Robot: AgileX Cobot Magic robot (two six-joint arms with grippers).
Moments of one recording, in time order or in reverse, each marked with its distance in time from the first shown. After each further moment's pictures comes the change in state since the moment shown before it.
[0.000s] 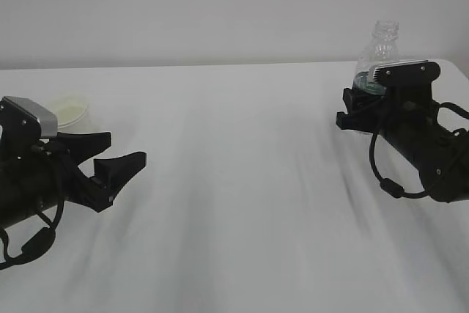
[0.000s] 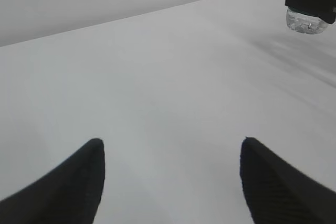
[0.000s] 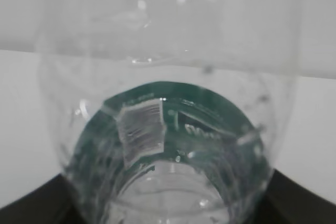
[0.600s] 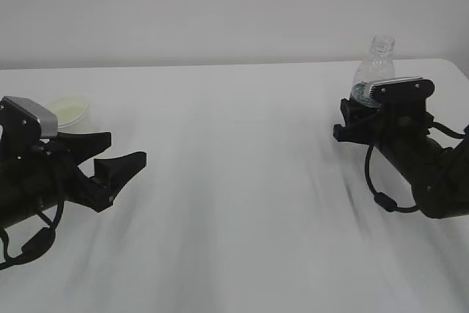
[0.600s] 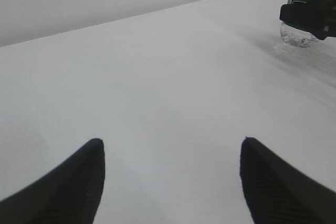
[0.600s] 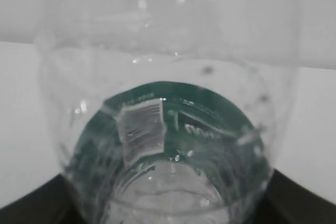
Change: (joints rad) left arm -0.002 0.000 0.000 0.000 0.000 0.000; right arm 0.000 0.098 -0.005 0.000 -0.118 0.000
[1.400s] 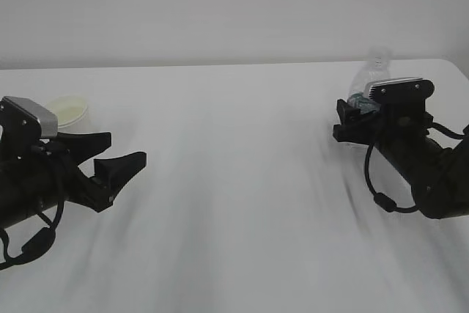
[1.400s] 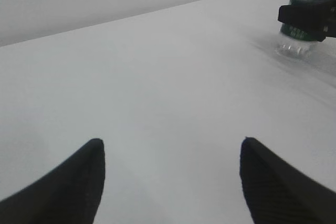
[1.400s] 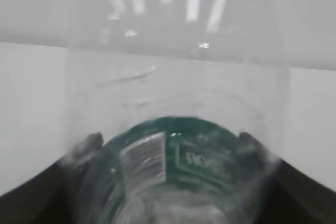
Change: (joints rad) left arm 0.000 0.000 0.000 0.000 0.000 0.000; right arm 0.000 0.006 -0.004 0.002 -0.010 0.000
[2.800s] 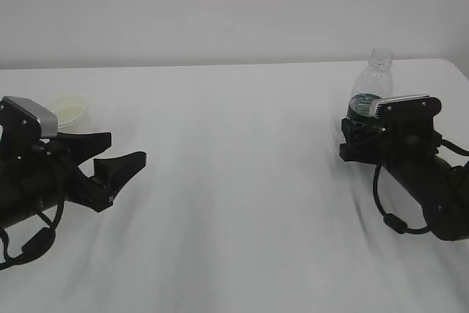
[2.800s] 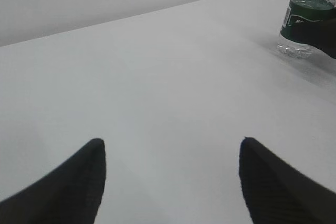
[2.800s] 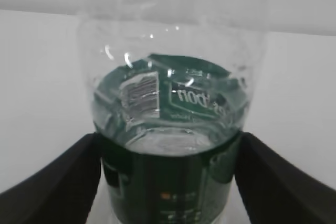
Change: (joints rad) left arm 0.000 0.000 0.000 0.000 0.000 0.000; right arm 0.000 -0.005 0.098 0.005 -0.025 0.000
